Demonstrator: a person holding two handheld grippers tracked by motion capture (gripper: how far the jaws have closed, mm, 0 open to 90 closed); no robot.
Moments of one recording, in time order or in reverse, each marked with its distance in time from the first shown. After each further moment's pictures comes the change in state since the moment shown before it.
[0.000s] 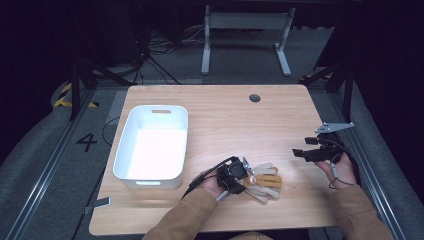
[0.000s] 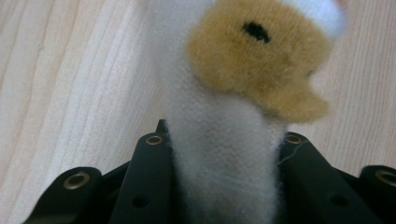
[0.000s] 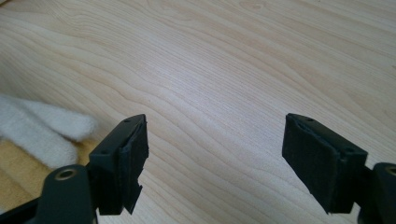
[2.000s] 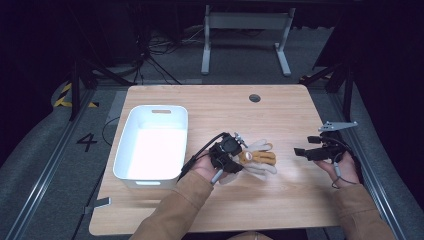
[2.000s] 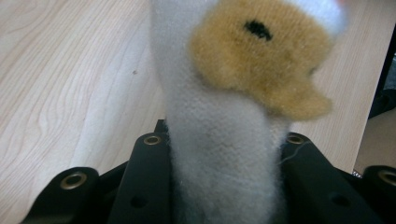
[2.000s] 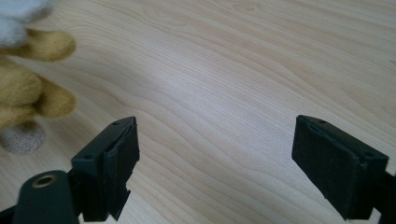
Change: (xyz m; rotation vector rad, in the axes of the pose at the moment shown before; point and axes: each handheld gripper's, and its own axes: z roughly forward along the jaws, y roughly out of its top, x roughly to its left) left arm 0.026 0.024 -0.072 -0.039 0.025 -0.162; right arm -0.009 -0.001 0.000 -0.019 0.016 0.048
